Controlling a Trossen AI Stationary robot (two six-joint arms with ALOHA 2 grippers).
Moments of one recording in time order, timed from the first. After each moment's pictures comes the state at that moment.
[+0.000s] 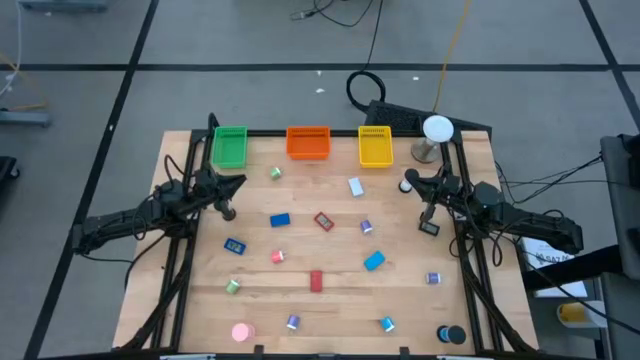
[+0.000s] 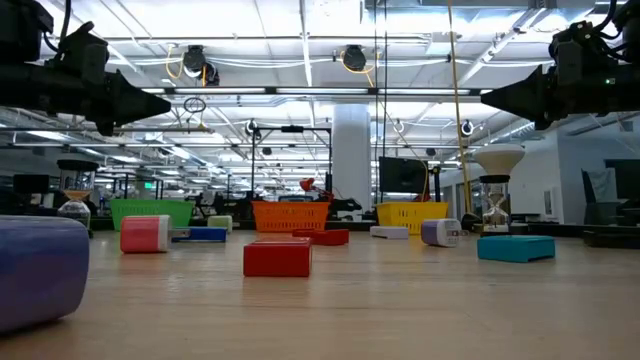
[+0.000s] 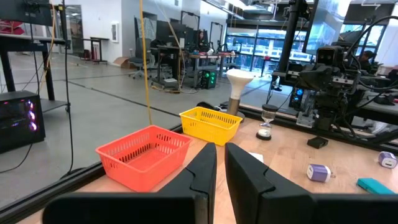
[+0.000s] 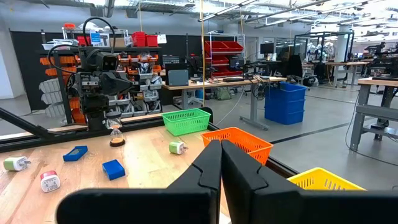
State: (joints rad) left arm 0.26 0.04 0.02 0.08 -0.21 -0.08; right arm -0.22 0.01 0.01 0.11 0.21 0.01
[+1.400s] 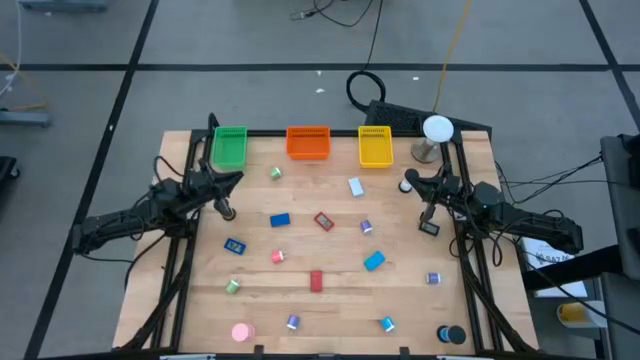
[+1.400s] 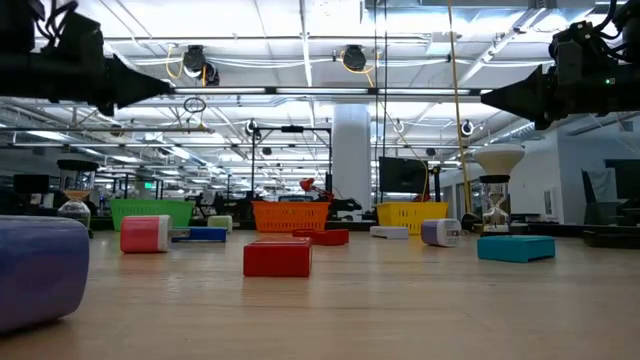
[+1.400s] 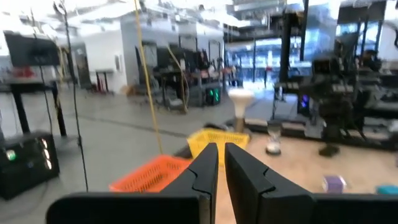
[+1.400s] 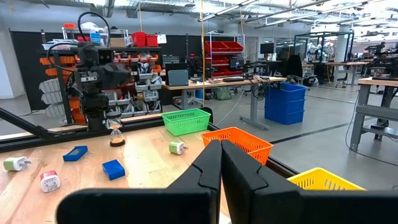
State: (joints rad) left arm 0.26 0.04 0.04 0.12 -0.20 0.06; right arm -0.22 0.01 0.01 0.11 0.21 0.01
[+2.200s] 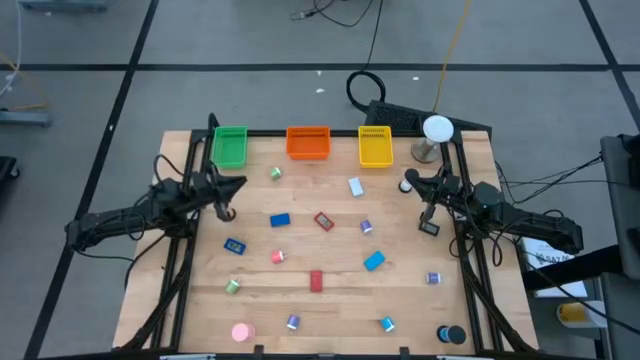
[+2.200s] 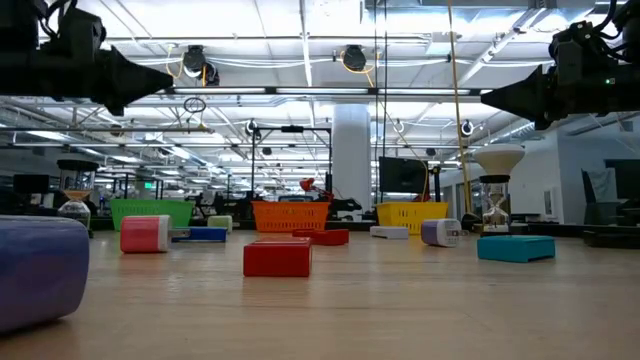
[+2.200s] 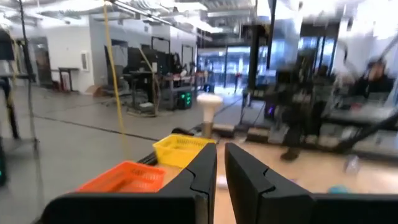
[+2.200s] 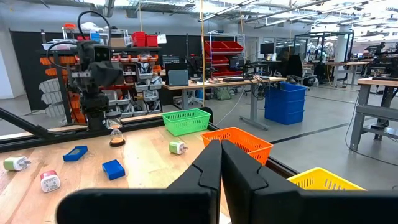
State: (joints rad) left arm 0.24 0.10 0.04 0.23 -0.10 -0.03; right arm -0.22 0.01 0.01 0.11 0.21 0.01
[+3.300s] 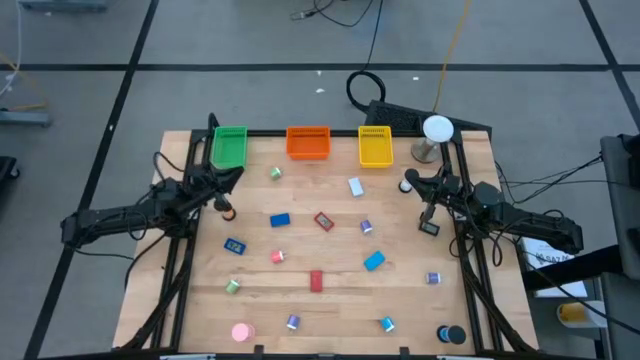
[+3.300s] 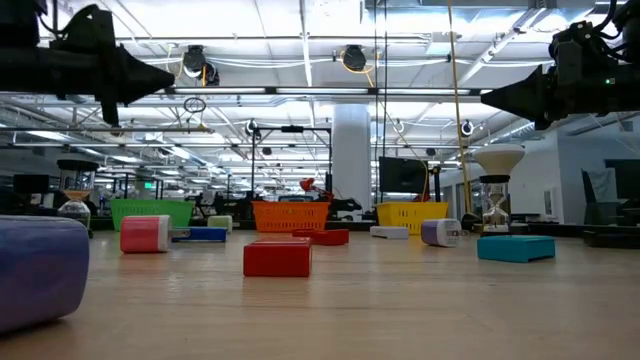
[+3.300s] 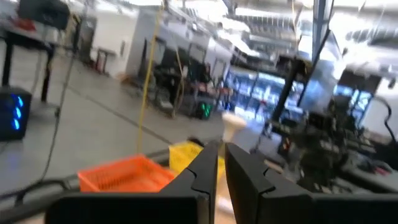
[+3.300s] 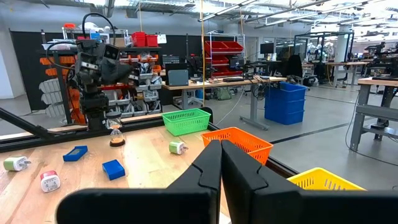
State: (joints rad) left arm 0.22 0.20 0.04 0.34 -0.29 -0.24; right arm -0.22 0.01 0.01 0.11 0.21 0.02
